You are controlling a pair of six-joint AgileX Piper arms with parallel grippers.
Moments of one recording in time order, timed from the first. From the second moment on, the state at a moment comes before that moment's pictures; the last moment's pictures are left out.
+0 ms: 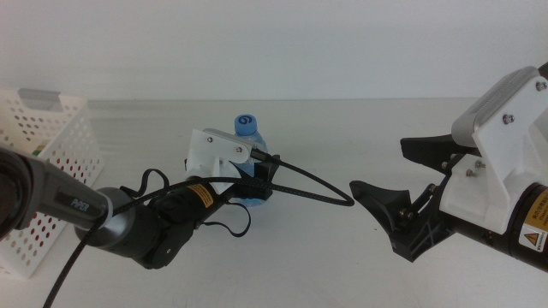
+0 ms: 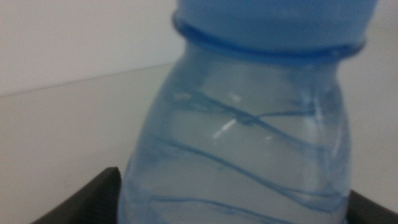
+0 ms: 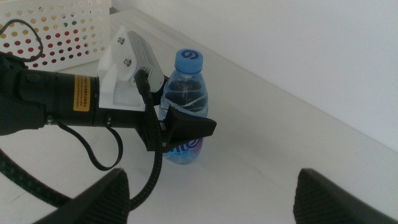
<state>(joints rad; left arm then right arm) -0.43 2.04 -0.81 0.14 -0.98 -0.17 0.65 1.06 -0.59 -0.18 -0.08 0.05</state>
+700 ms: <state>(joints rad) -0.43 1.78 -0.74 0.20 -0.61 -0.17 0.65 1.06 -0.59 -0.18 -0.08 0.05</state>
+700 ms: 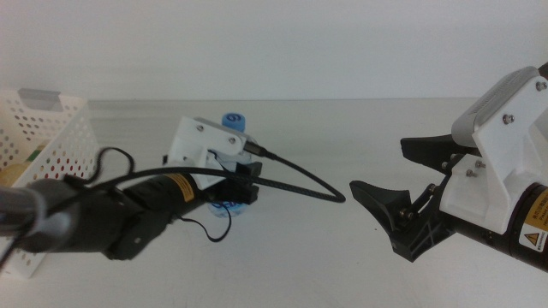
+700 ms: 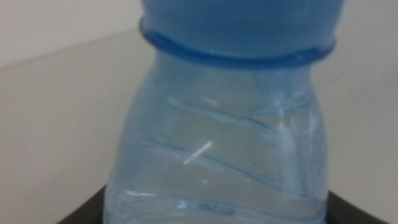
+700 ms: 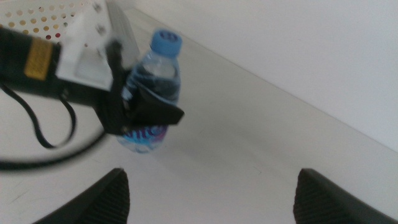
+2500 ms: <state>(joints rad) 0.32 1.77 -1.63 -0.12 1.23 0.43 0.65 1.06 -0.59 -0.18 -0.08 0.05</state>
